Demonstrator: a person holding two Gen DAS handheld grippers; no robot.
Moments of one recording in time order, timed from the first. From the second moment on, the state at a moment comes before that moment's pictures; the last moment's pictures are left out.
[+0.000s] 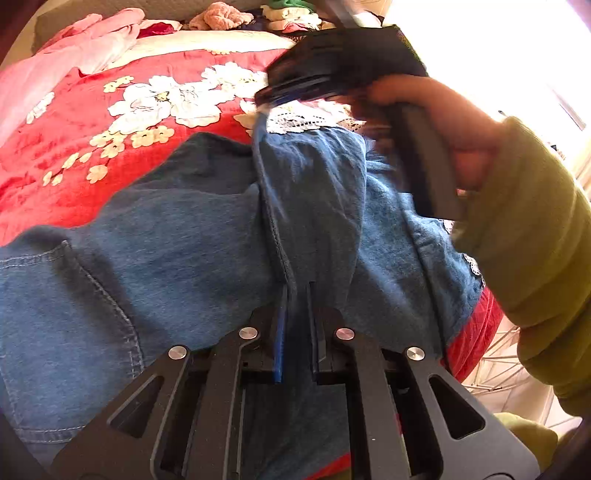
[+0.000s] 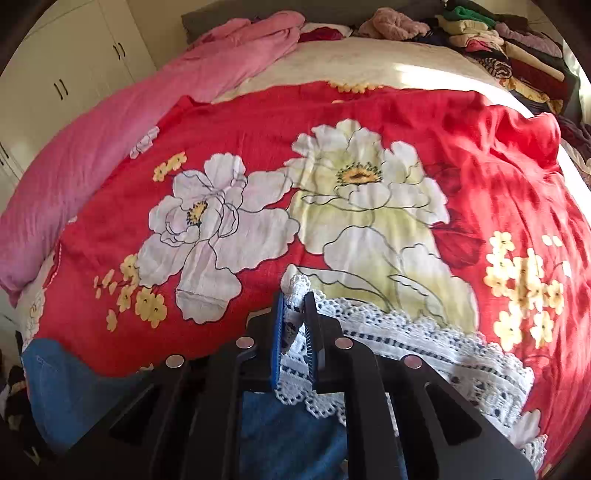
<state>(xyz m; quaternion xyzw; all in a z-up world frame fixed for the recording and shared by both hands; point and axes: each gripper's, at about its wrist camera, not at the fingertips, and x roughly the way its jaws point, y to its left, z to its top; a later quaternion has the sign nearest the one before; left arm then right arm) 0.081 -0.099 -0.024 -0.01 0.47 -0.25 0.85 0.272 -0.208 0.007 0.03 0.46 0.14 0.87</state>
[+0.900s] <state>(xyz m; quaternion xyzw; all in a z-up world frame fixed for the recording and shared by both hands) 0.010 -0.116 -0.006 0.10 0.44 -0.29 0.84 0.019 -0.367 0.024 0.12 0.47 0.09 0.87</state>
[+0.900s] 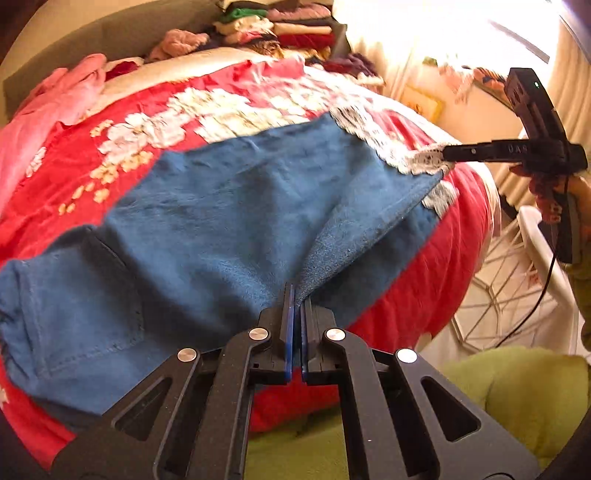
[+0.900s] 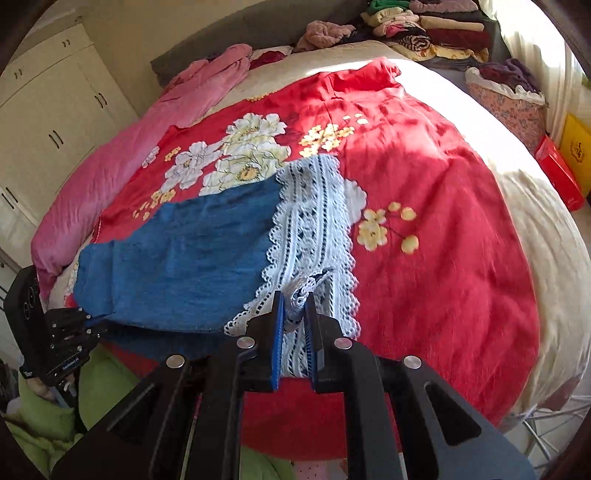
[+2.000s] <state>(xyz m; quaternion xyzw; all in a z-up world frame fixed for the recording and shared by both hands) 0.033 0.096 0.002 -0.18 0.43 -0.01 0.89 0.047 -0.278 -0.027 0.02 0.49 0.16 0.86</state>
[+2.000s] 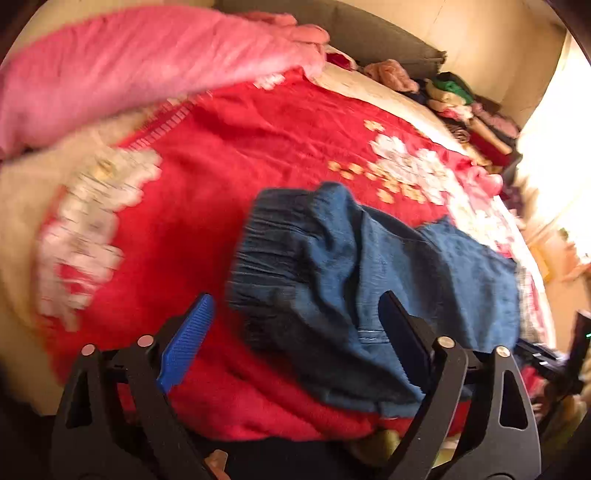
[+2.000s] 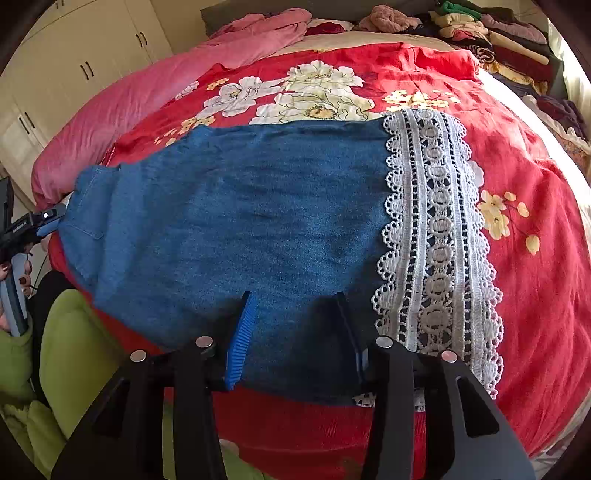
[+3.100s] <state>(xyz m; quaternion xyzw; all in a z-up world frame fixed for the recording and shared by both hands) 0.083 -0.027 -0.028 -0.01 0.49 -0.13 0.86 0.043 -0.300 -0.013 0.04 0.49 0.17 0.86</state>
